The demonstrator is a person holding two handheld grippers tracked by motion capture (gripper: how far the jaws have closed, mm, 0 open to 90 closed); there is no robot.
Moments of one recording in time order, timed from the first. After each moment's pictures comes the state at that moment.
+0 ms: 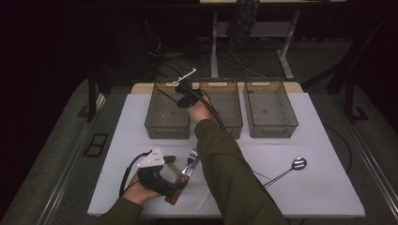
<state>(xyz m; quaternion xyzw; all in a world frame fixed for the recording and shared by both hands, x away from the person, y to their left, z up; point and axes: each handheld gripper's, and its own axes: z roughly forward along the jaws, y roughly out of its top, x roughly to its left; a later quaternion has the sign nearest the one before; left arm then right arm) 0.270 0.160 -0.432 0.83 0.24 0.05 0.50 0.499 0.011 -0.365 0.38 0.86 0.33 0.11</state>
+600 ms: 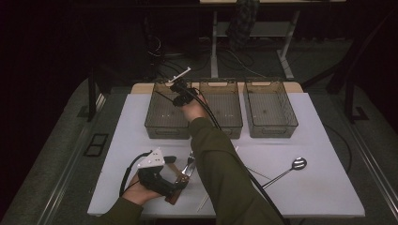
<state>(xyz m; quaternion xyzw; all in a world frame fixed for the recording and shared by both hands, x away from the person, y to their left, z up) 0.269 0.159 -0.431 0.83 0.23 0.05 0.50 0.508 0.027 -0.369 0.39 0.86 0.33 0.11</state>
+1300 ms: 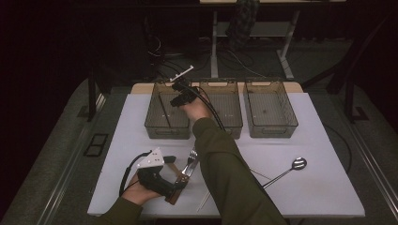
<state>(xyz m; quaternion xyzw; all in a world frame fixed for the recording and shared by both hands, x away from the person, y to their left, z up) 0.270 0.161 -0.431 0.83 0.23 0.05 0.50 0.504 0.018 -0.359 0.37 0.85 0.35 0.10</state>
